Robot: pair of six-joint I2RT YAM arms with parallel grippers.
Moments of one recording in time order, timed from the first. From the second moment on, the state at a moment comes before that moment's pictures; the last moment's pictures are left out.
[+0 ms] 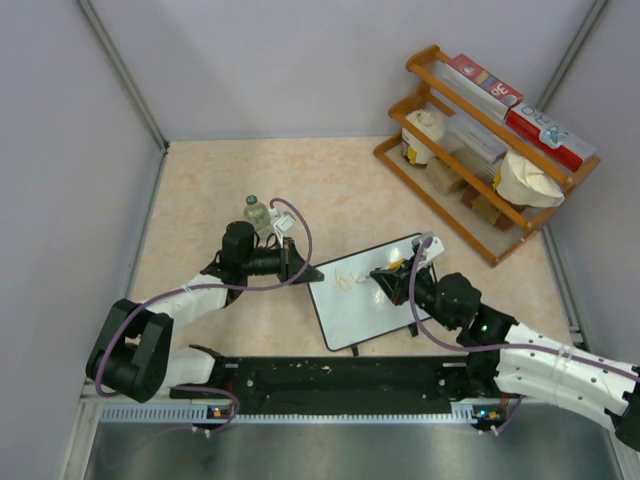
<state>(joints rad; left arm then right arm) -0.37 1.29 0.50 0.38 0.96 -0.48 0.95 0.68 0.34 0.22 0.22 0.36</state>
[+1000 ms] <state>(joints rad) -0.37 1.29 0.50 0.39 0.96 -0.48 0.95 0.72 0.44 0.19 0.30 0.38</state>
